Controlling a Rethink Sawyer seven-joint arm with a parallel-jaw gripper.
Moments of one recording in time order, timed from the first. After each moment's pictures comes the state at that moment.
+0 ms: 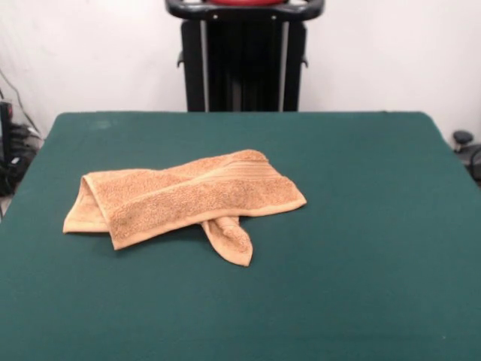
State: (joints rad) arm -0.22 -1.11 -0.19 1.48 -0.05 1.02 2.18
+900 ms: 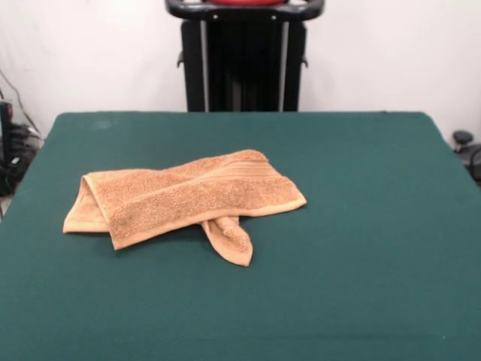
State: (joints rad) arm -0.50 -1.33 -0.28 1.80 -0.05 0.97 2.17
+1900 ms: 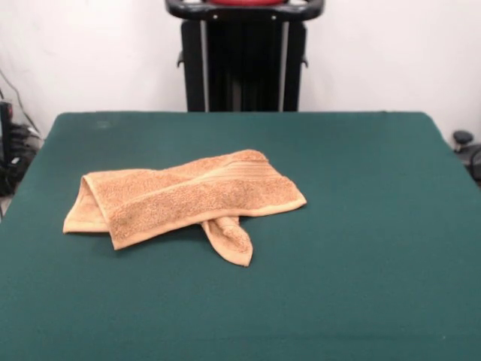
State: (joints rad) arm -0.96 -1.05 -0.03 2.09 -0.12 0.17 2.17
